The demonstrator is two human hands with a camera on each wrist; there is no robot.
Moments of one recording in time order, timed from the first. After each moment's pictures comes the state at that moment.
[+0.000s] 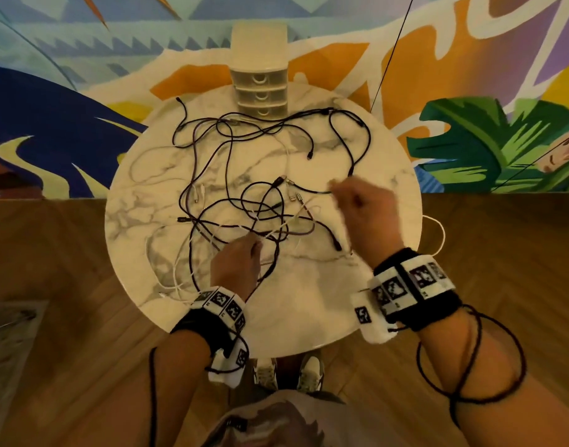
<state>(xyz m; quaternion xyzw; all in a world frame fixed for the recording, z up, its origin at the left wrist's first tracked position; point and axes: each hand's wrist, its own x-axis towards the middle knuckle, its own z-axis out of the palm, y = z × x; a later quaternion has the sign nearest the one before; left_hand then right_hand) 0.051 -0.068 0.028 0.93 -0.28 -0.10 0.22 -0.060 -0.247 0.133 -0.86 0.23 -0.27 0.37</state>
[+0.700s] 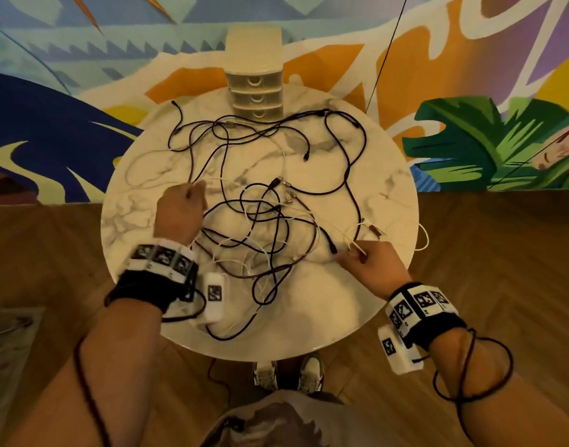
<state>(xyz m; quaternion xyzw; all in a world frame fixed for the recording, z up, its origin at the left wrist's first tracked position) 0.140 -0.066 0.102 0.91 -0.17 -0.10 0.36 -0.116 -0.273 0.039 -0.87 0.33 0.00 0.37</state>
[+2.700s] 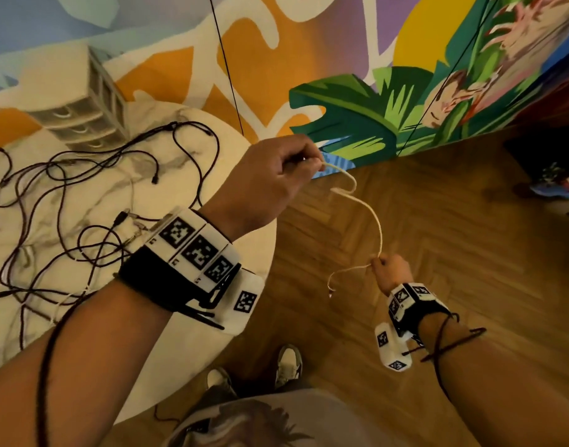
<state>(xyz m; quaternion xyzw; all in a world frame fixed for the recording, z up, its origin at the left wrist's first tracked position) -0.126 -0.393 0.196 0.66 -0.56 -0.26 0.43 -0.358 -0.504 -0.046 -0.67 0.63 0.02 0.39</state>
